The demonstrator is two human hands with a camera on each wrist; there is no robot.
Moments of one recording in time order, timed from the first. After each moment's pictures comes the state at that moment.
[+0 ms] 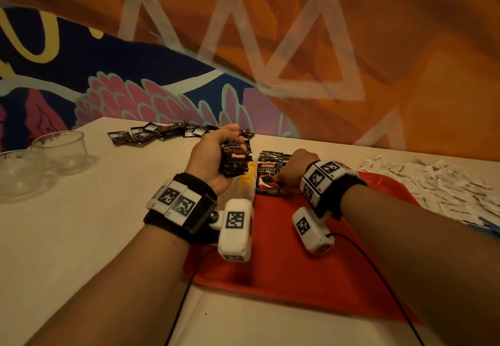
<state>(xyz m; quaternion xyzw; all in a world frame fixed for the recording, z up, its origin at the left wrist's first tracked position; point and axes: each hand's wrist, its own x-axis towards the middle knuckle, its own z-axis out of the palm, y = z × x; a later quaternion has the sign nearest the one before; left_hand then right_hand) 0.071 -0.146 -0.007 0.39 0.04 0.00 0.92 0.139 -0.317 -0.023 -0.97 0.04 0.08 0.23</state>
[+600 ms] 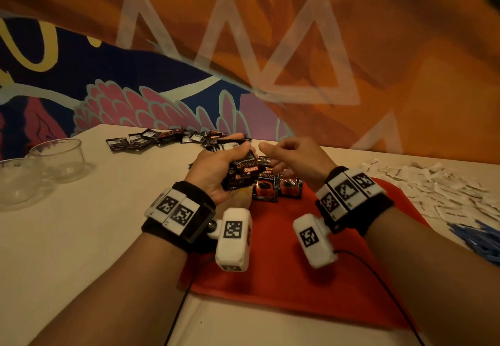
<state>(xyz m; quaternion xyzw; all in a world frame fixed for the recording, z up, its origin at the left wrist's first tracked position) 0.063 -0.157 -0.009 0.48 0.03 -0.01 0.88 0.092 -0.328 0.007 -0.83 -0.12 0.00 0.55</state>
